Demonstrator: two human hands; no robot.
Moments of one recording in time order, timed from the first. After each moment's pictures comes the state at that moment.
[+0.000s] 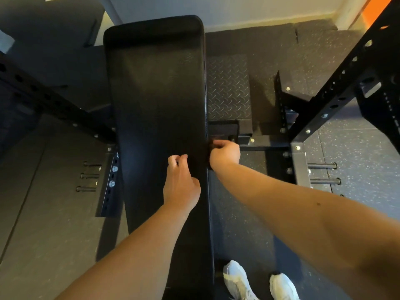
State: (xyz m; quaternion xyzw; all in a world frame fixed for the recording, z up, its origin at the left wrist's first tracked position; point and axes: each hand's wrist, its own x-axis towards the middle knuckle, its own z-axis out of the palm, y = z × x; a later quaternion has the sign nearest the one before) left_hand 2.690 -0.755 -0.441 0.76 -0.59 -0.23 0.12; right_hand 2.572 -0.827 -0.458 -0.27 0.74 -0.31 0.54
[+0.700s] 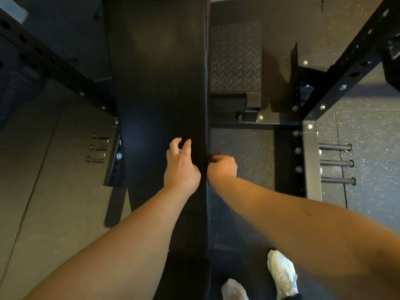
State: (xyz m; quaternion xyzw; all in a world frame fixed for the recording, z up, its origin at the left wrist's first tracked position) left_hand 2.677 -0.698 -0.469 0.77 -0.60 -0.21 0.05; right_hand 2.574 -0.721 -0.510 -0.32 0.75 -0.16 0.56
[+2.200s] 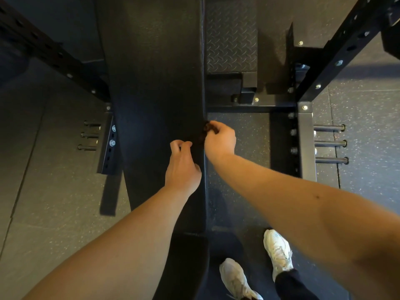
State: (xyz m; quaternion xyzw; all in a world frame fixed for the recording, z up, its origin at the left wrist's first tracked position) left_hand 2.678 -0.640 -0.493 0.76 -0.58 -0.28 0.08; right_hand 2.578 -0.701 -0.506 -0.33 0.71 -0.33 0.53
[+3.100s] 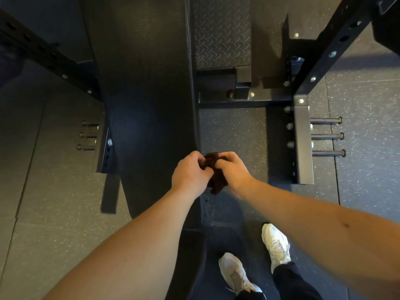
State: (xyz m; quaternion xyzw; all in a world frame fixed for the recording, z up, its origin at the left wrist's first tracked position) left_hand 2.643 -0.626 -0.486 0.75 -0.53 -0.39 0.05; right_hand 2.512 -0.631 -0.540 -0.19 0.63 -0.25 0.71
